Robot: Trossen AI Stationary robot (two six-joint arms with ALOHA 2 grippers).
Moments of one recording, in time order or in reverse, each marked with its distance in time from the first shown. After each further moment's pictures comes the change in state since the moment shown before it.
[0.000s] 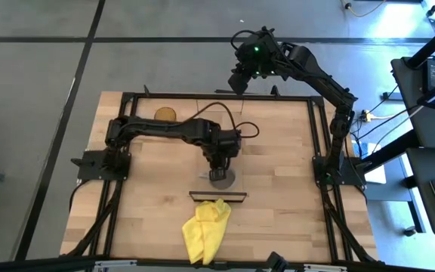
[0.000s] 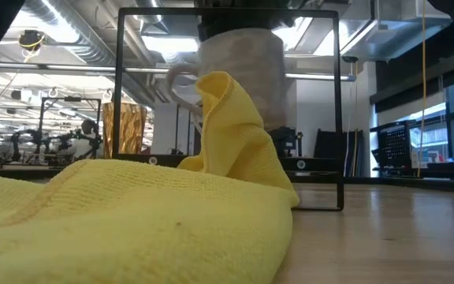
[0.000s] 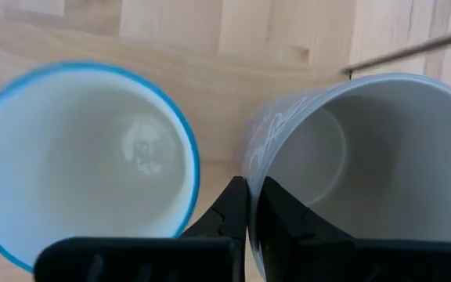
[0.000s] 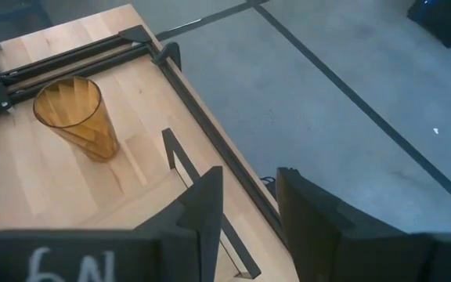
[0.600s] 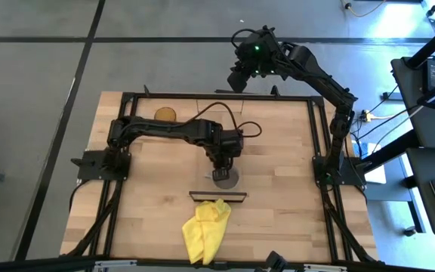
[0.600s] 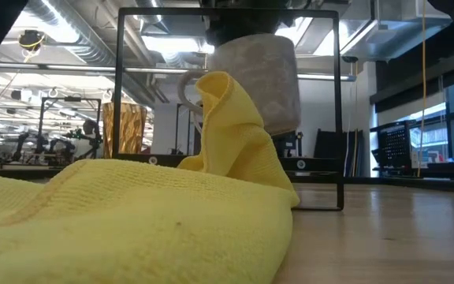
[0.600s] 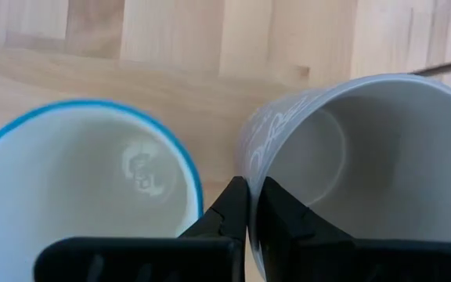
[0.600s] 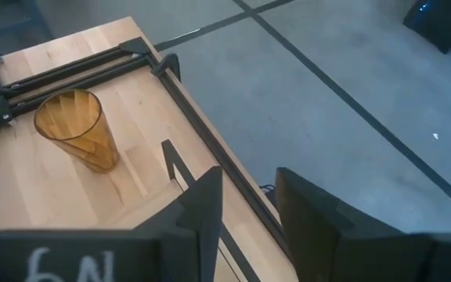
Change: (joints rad) left arm 0.005 0.020 0.001 0.058 0.000 0.008; right arm -0.002 0.000 0.000 0.030 0.001 0.006
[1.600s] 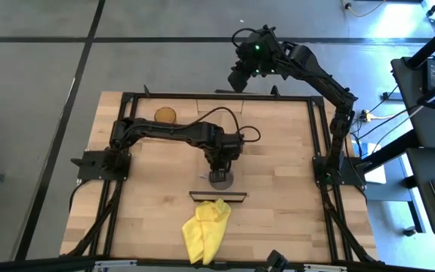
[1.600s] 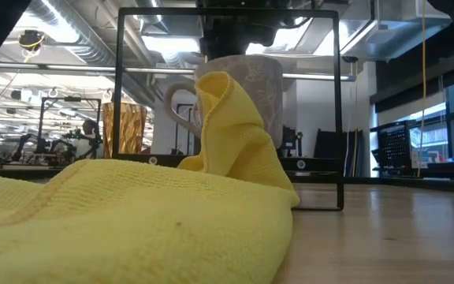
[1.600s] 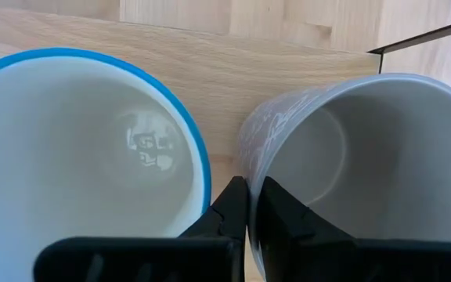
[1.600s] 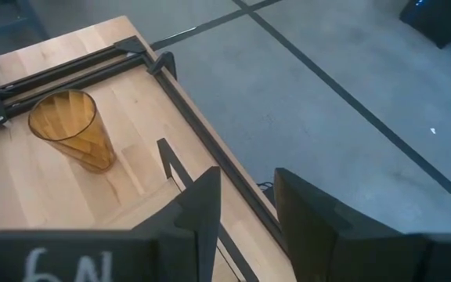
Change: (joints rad) left arm -0.010 0.027 -0.002 -0.070 -0.032 0.027; right arm -0.007 0.000 0.000 -0.008 0.000 0.015
